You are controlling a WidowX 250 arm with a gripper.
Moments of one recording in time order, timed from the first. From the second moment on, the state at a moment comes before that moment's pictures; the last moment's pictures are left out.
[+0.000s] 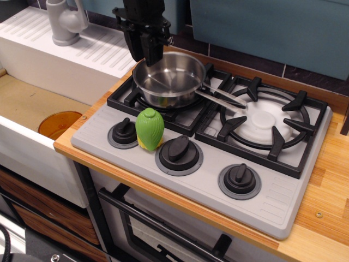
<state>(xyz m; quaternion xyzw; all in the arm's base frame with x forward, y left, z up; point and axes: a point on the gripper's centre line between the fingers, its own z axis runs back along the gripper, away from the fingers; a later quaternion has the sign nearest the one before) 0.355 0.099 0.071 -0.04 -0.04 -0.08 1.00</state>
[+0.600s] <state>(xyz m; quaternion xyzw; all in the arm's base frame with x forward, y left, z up) 0.353 0.077 0.109 -0.04 0.00 -0.08 1.00</state>
